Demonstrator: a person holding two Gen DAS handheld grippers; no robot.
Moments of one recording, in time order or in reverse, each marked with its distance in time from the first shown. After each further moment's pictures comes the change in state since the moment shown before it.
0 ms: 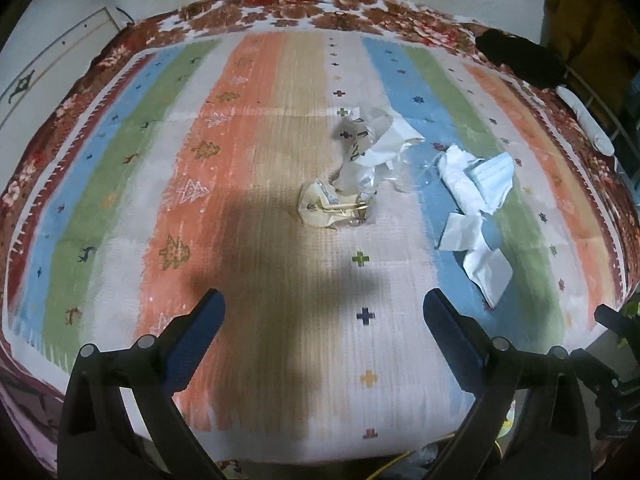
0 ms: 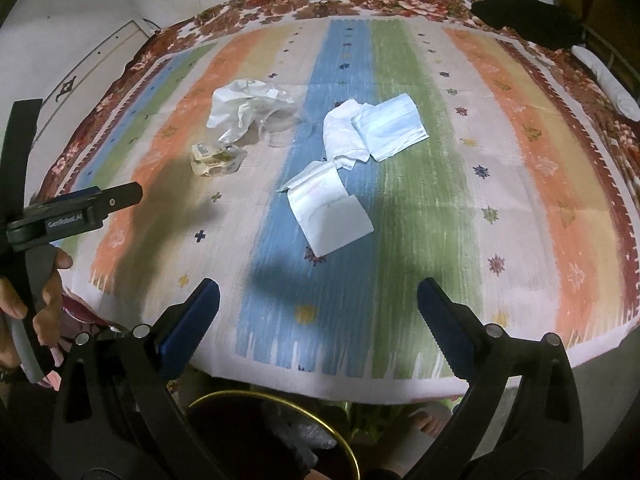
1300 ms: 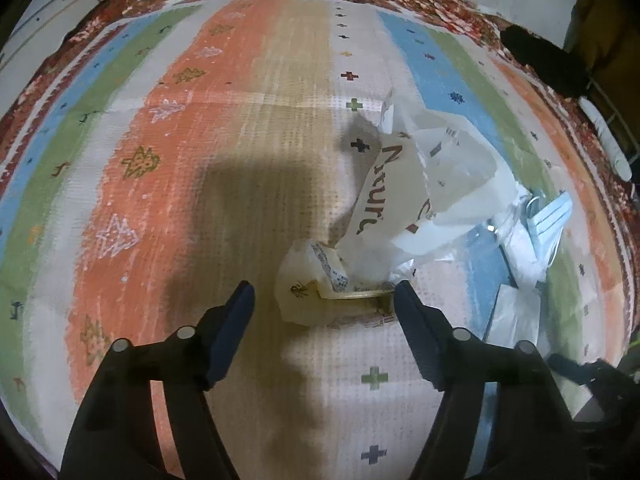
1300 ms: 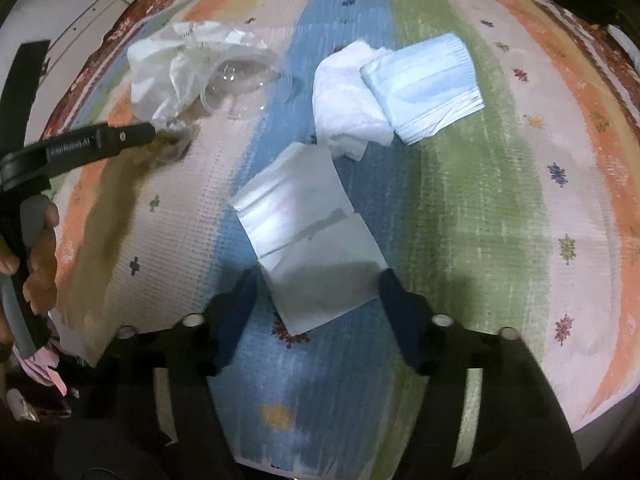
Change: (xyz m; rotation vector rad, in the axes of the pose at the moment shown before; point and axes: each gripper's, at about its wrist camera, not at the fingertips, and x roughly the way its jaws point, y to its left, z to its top) left arm 0.114 0.008 0.065 -0.055 0.071 -0.068; right arm 0.126 -0.012 0.040 -0.004 0.168 0.019
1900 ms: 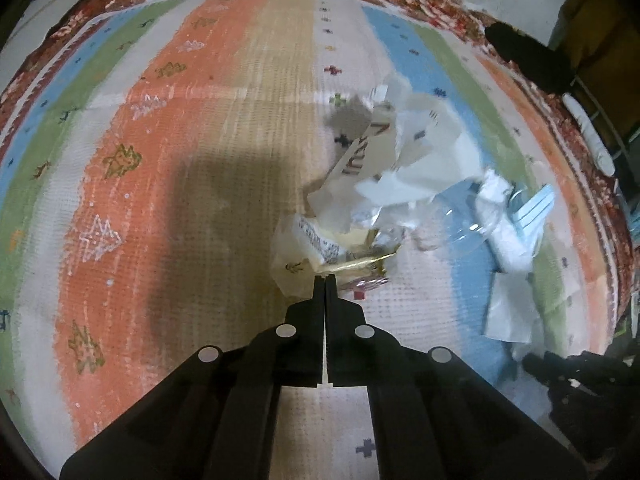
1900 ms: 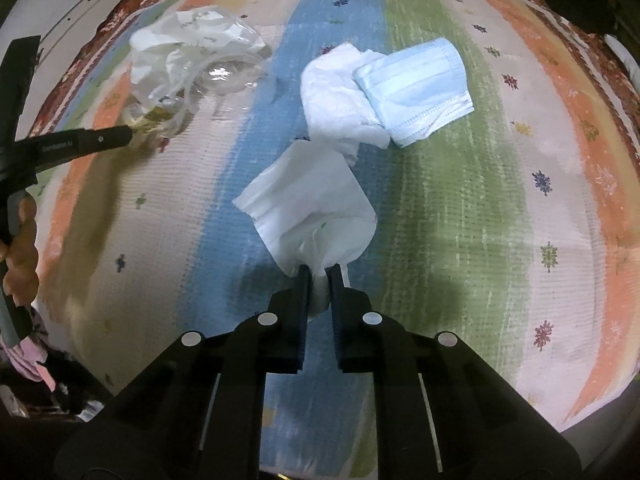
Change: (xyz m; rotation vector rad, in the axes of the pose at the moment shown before) left arm -0.005 0.004 0.002 0.014 0.024 -0.076; right arm -0.008 -0.004 0.006 -0.016 0.008 -0.037
